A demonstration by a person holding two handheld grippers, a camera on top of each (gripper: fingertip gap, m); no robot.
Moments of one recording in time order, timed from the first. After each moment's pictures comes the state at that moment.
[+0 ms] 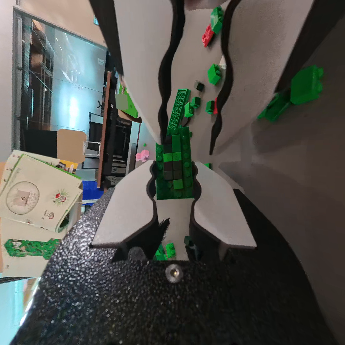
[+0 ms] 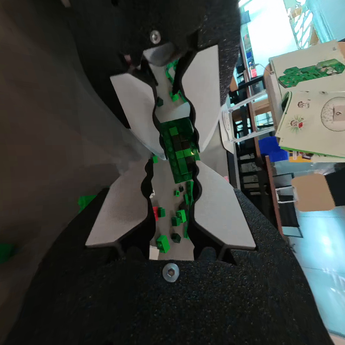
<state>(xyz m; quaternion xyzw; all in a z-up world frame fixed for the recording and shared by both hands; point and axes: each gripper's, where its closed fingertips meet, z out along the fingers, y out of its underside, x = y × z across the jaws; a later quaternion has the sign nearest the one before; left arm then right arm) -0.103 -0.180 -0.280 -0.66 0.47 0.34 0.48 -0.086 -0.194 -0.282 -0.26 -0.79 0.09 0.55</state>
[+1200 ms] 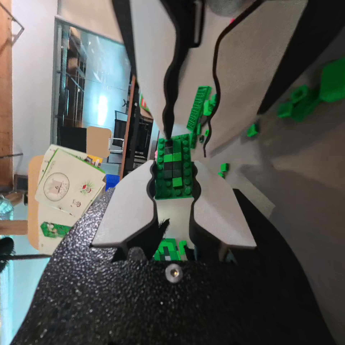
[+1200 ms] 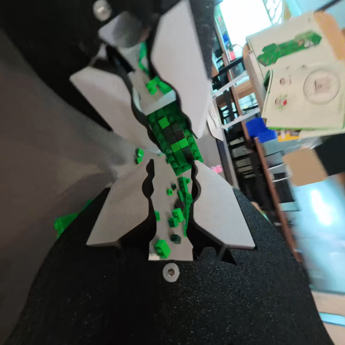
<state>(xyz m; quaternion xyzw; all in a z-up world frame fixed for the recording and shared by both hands) -0.110 -0.178 -0.266 -0.63 0.44 0.39 0.50 -0.103 -0.189 -0.280 -0.32 -0.74 0.09 0.58</state>
